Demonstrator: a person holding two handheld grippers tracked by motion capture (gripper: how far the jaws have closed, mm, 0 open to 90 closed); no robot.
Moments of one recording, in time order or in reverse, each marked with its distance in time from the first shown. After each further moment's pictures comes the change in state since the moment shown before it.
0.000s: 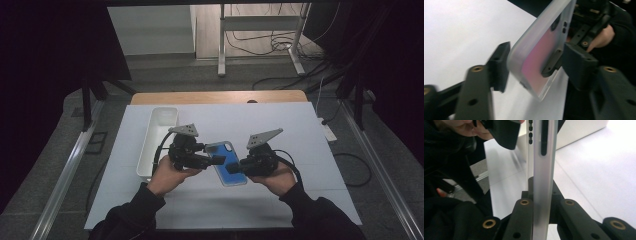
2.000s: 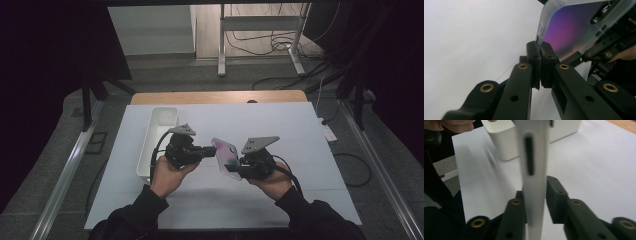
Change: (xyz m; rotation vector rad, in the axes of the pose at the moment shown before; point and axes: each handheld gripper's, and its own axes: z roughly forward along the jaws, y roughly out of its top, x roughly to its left) left arm 0.000 -0.006 -0.002 0.026 0.149 -0.079; right arm 0.014 -0.003 0.011 0.009 -0.210 -0.074
